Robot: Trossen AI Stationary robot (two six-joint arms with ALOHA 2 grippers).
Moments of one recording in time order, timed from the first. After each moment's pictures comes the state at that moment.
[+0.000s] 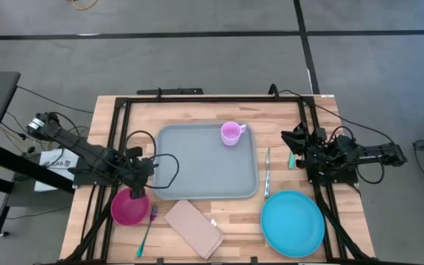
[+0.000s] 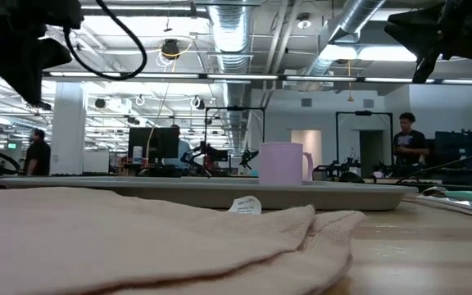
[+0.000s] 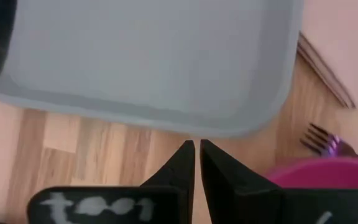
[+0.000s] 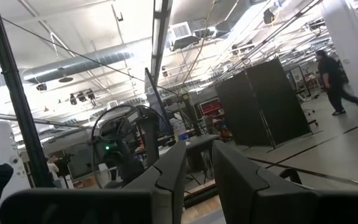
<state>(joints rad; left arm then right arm) -0.48 1.03 0.81 -1.06 -0.29 -0.61 0.08 0.08 0.03 0.45 0.32 0.19</state>
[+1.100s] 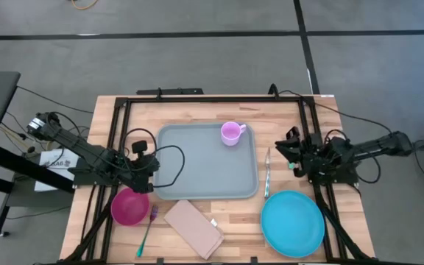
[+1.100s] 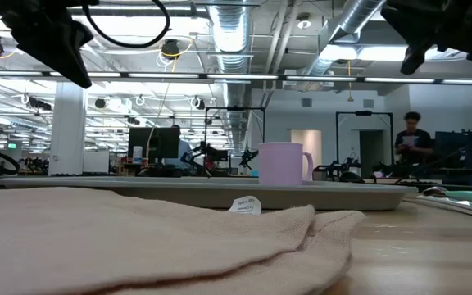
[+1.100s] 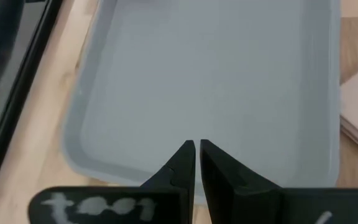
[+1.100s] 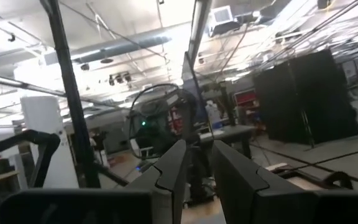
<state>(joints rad) -0.49 1.03 0.81 -0.92 -0.59 -0.47 0.17 0.38 0.03 0.73 0.21 0.14</state>
